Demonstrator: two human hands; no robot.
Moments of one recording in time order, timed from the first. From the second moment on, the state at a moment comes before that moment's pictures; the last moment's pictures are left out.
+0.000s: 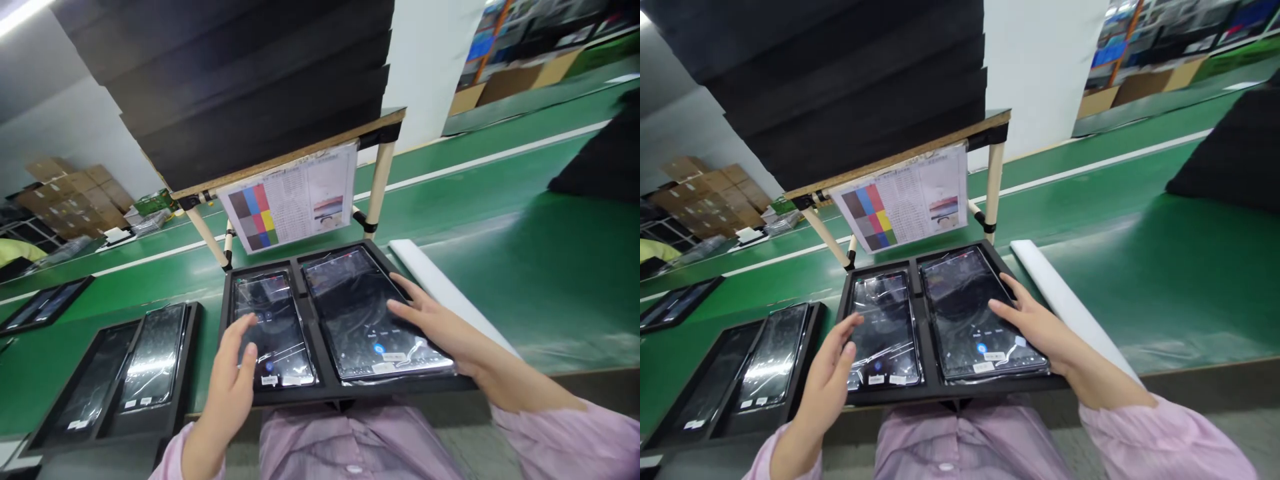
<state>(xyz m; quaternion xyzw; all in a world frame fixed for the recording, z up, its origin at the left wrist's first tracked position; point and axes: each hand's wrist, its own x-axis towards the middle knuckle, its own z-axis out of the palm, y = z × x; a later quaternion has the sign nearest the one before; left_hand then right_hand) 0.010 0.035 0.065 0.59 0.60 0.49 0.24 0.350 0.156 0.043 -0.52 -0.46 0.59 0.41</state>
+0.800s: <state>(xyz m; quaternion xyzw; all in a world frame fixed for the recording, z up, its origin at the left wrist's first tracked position) 0.063 0.053 0.026 0.55 0.60 0.55 0.19 0.242 0.139 0.046 -0.31 -0.46 0.57 0.60</state>
